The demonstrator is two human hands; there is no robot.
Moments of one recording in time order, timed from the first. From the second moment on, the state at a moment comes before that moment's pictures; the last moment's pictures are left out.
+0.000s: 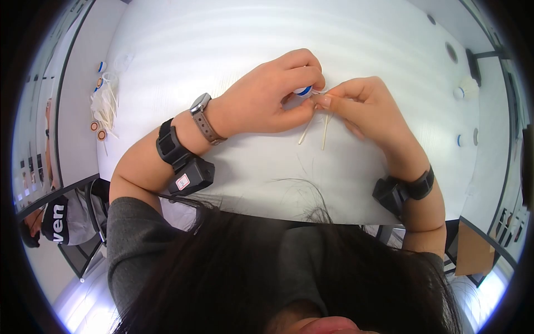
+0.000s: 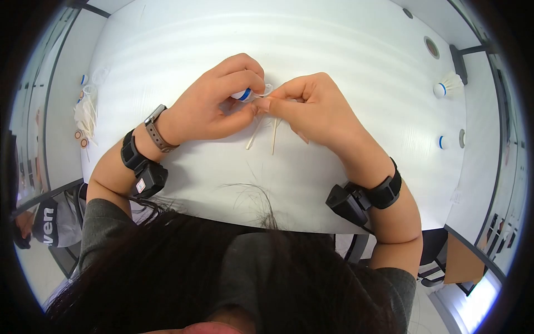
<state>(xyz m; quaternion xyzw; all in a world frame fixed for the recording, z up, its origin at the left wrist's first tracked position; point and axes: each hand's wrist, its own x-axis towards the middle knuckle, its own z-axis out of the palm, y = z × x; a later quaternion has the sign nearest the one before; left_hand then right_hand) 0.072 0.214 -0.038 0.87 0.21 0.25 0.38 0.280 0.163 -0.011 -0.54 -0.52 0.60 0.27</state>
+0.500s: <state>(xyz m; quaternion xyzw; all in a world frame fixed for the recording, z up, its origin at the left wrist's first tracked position) 0.065 0.222 -0.037 0.85 0.21 0.26 0.41 0.296 0.166 -0.013 -0.48 -0.54 0.63 0.27</state>
